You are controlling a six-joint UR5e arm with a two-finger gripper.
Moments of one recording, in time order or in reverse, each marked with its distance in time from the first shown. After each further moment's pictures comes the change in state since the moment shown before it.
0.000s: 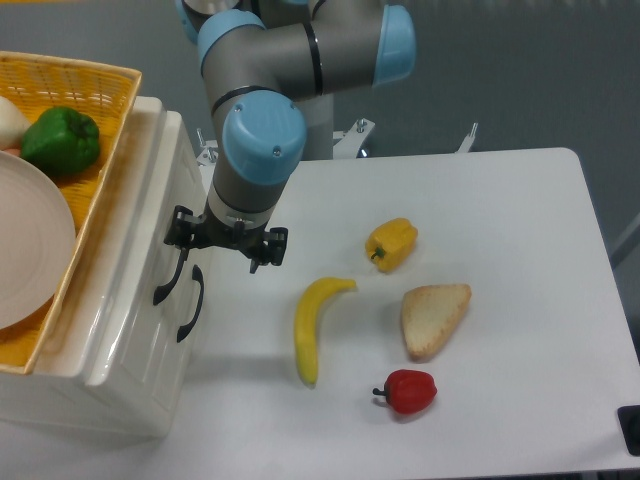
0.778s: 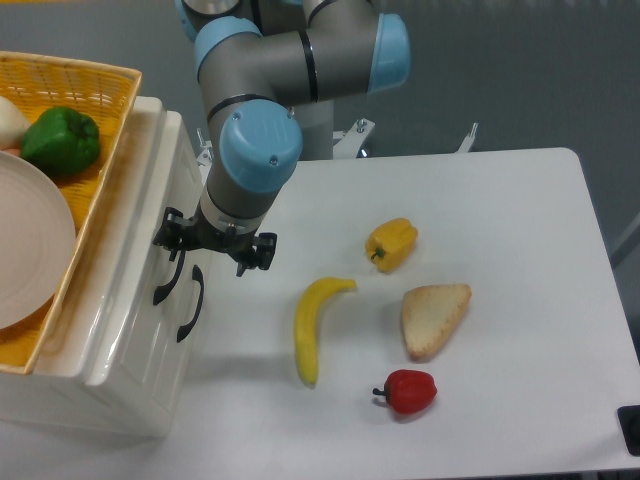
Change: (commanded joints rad) arm 0.002 -0.017 -0.006 0.002 -0.028 0.015
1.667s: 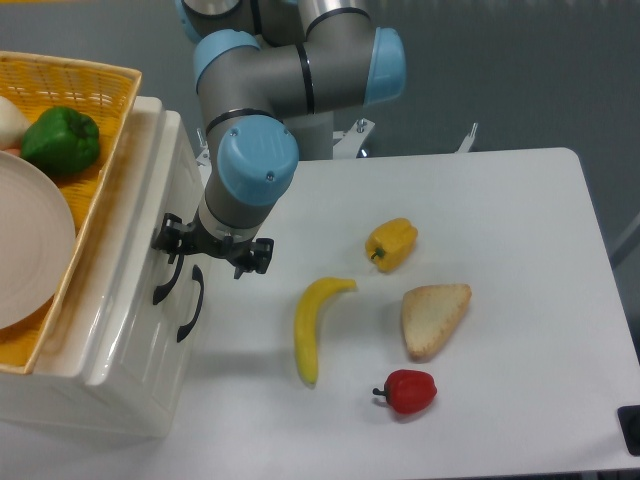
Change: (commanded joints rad) arm -0.009 -0.011 -0.020 0.006 0.003 0.002
